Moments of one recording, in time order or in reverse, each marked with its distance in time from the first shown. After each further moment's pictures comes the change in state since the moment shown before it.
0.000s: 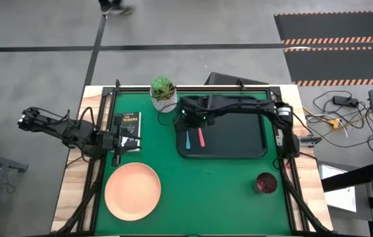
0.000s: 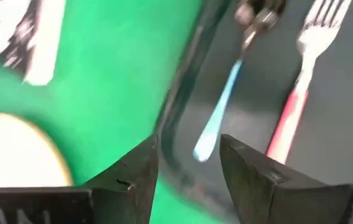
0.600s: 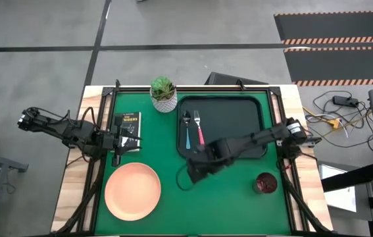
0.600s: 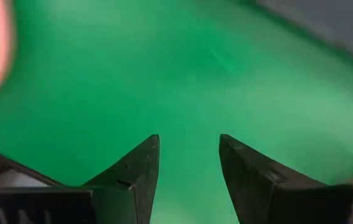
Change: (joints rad) left arm 0.000 0.000 0.000 -0.019 -0.003 -0.032; right arm 0.457 -0.064 -0.003 -0.308 -0.022 0.357
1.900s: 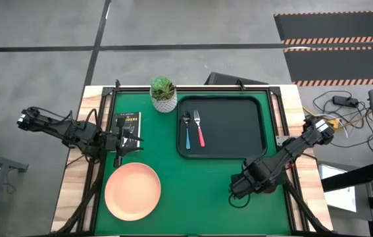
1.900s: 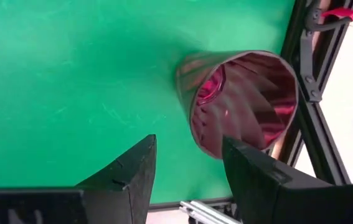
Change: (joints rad) left arm 0.000 0.032 0.000 0.006 0.000 0.010; right arm 0.306 -0.261 -0.293 -0.316 -0.099 0.620
